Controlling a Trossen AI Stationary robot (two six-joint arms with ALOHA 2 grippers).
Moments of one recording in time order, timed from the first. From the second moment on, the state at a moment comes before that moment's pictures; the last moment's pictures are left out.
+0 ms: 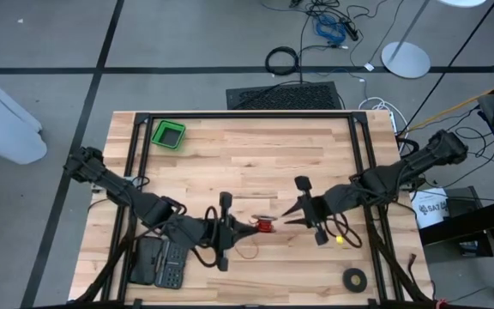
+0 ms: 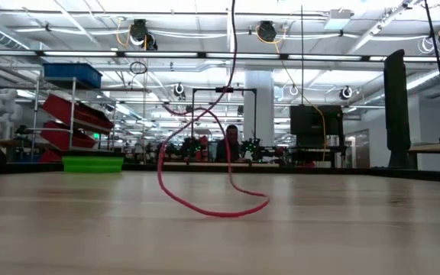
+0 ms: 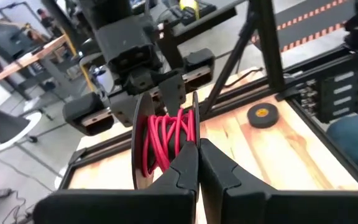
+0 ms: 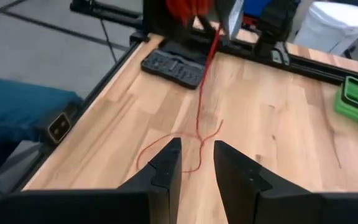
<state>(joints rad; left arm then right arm) -0.53 1.58 1.43 -0.12 -0.55 0.27 0.44 1.17 0.99 -0.31 0.19 -0.02</state>
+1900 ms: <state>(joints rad) -0.52 1.56 1.43 -0.43 -0.72 -0.15 0.39 1.17 0.76 0.07 0.18 -0.08</state>
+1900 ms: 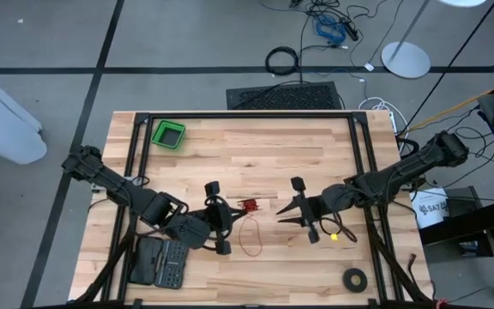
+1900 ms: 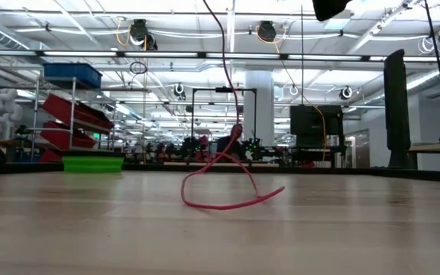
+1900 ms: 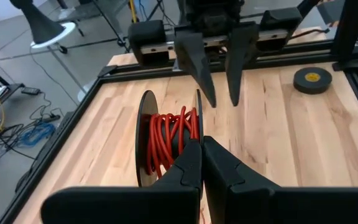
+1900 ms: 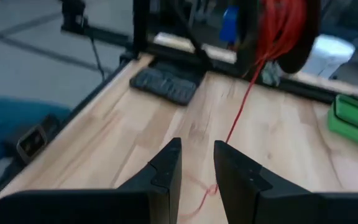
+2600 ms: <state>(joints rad) -0.59 1.54 1.43 -0.35 -0.77 -0.12 0.28 1.55 0.72 0.48 0.05 -0.06</state>
